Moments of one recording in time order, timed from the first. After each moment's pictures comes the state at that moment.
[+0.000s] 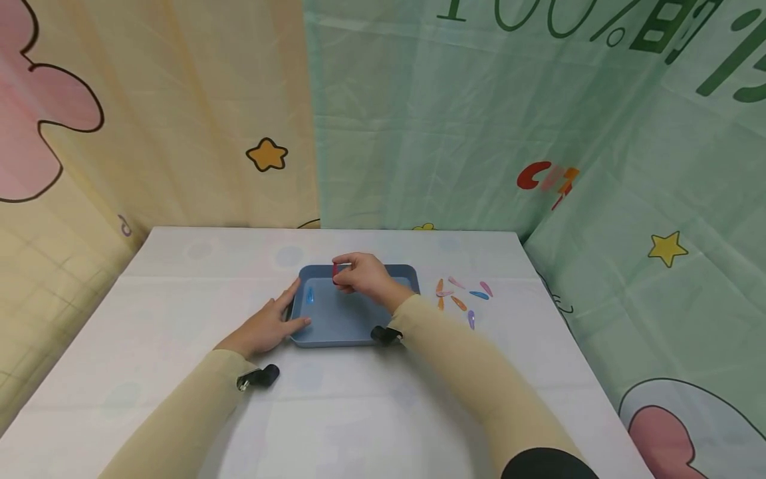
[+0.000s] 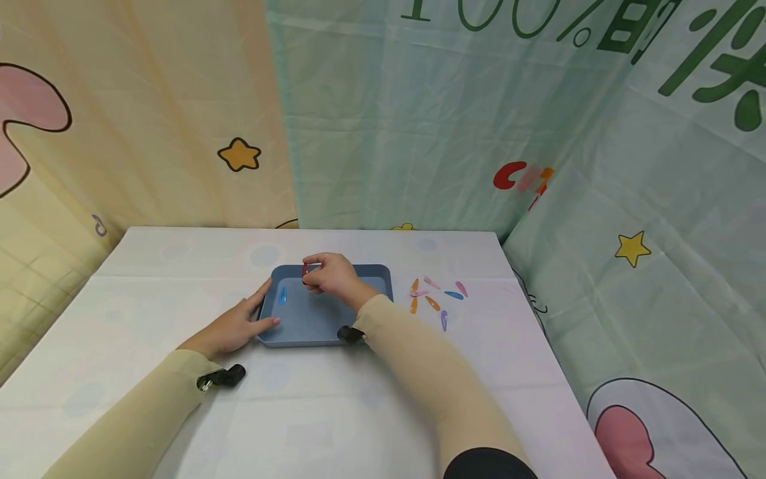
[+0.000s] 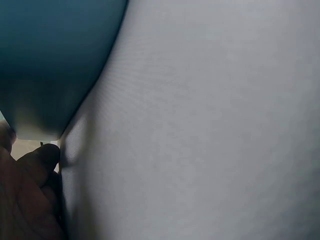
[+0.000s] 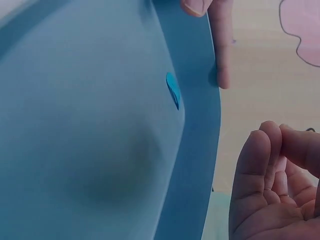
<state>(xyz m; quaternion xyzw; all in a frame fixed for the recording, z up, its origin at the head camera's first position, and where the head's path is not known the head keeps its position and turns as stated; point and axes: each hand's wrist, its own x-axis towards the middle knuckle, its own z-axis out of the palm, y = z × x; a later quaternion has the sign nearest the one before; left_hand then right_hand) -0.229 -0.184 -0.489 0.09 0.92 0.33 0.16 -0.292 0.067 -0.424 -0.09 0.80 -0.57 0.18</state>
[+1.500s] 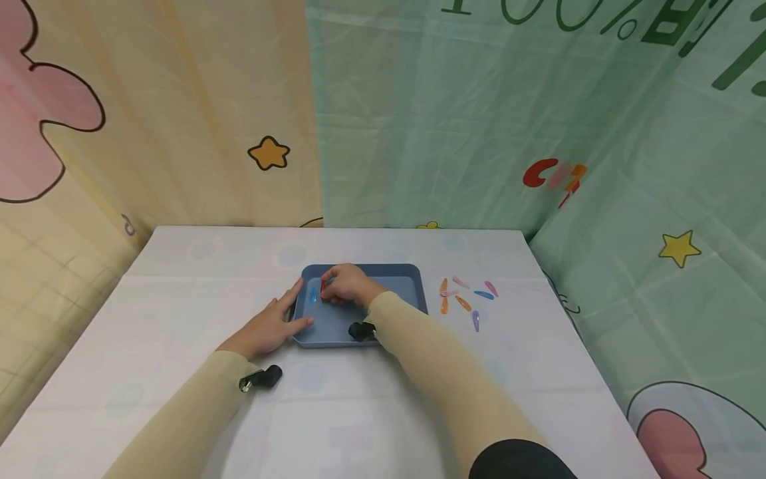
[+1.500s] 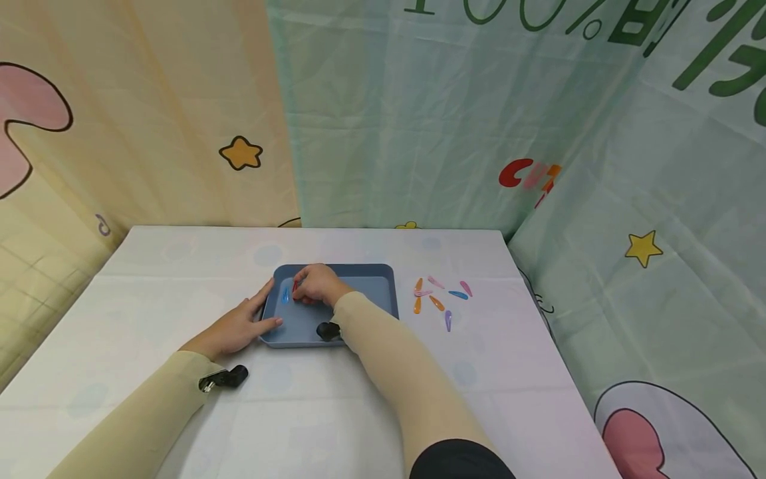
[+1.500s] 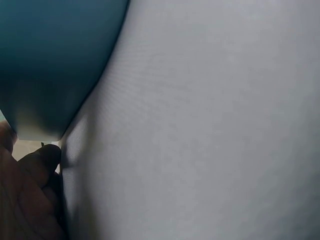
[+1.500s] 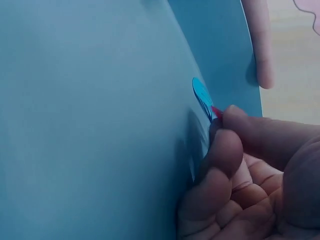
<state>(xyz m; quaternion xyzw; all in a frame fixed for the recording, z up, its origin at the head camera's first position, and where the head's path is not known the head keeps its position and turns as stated) -0.227 -0.185 -0.490 0.10 0.92 0.34 0.15 -0.314 0.025 -0.458 -0.06 0.86 -0.44 0.24</state>
